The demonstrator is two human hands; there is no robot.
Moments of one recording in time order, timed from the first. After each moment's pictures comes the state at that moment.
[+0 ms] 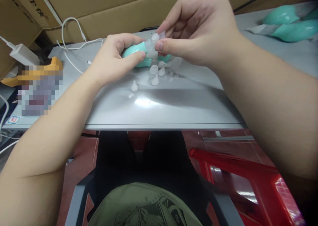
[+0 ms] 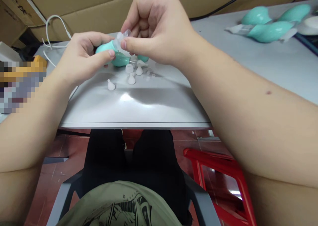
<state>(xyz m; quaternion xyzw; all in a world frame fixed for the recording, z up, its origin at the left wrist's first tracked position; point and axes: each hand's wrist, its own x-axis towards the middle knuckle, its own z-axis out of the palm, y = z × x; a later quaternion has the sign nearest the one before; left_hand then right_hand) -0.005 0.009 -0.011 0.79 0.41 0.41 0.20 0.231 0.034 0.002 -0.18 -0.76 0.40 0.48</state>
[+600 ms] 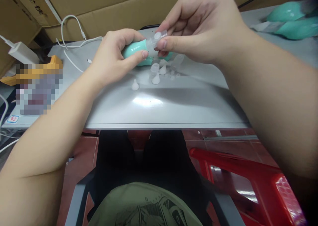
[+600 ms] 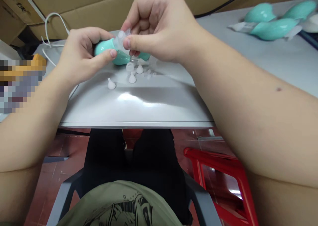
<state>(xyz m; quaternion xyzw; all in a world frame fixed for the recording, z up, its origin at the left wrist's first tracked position) -0.007 0.008 -0.012 0.82 0.35 0.44 0.10 0.229 0.028 0.006 -0.19 -0.75 0.44 0.46</state>
